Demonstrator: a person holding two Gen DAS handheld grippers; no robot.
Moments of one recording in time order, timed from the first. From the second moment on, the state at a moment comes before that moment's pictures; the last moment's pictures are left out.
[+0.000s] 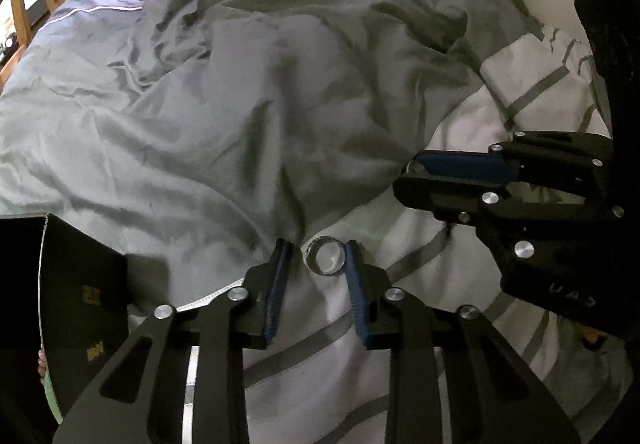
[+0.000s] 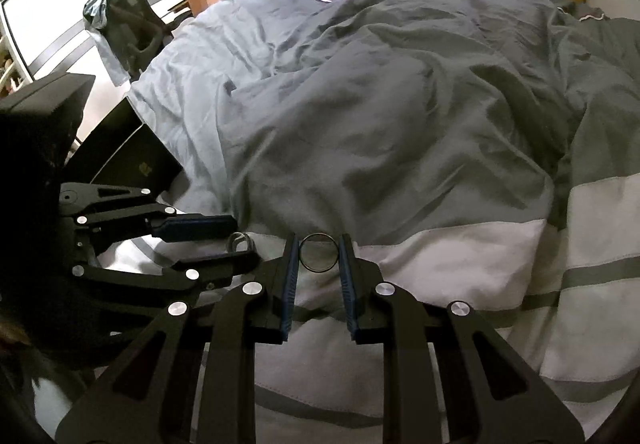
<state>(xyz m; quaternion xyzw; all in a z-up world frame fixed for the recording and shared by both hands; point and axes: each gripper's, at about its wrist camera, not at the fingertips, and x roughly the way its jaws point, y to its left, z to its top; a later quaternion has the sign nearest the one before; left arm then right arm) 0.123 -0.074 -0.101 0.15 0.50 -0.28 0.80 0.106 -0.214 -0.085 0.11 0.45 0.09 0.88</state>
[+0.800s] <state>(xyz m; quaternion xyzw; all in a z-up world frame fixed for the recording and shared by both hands) 0.122 -0.034 -0.026 0.09 0.42 -0.20 0.88 0.093 -0.190 -0.038 0.06 0.35 0.12 0.93</state>
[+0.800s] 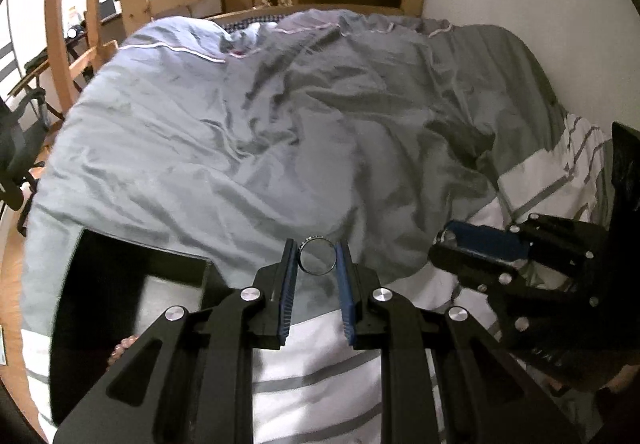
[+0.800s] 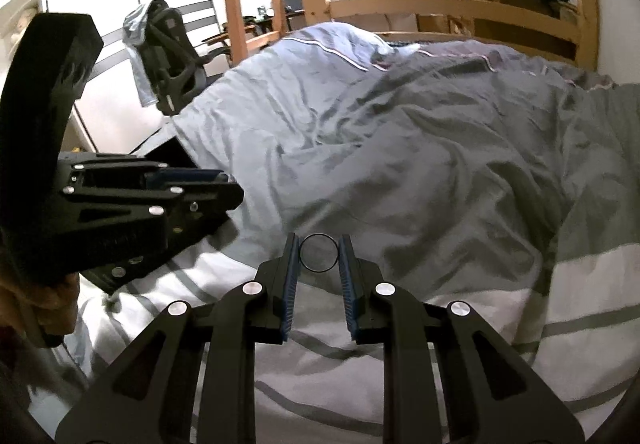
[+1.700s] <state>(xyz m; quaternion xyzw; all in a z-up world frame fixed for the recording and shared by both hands) 0.067 0.083 0.018 0.04 0.38 -0.10 0.92 0.117 -0.097 0.013 0.05 0.28 0.22 0.93</state>
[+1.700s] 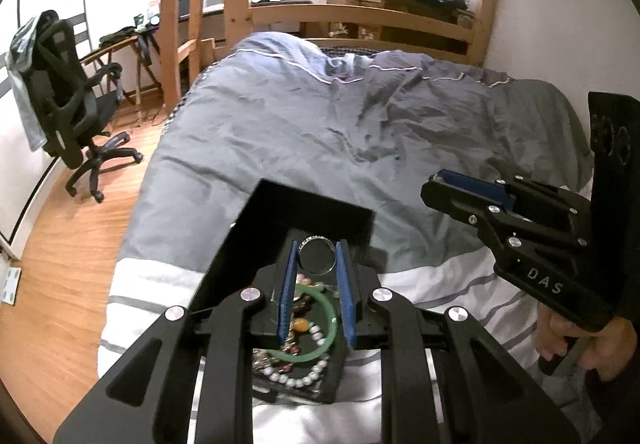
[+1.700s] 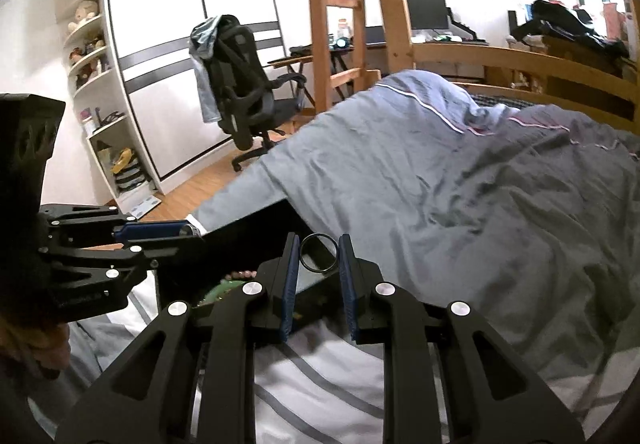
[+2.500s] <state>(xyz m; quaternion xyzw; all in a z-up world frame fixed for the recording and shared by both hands) 0.067 0.127 0.011 -0.02 0.39 -0.01 0.92 0.107 -0.029 -0.023 0.00 0.31 0.32 0.89</state>
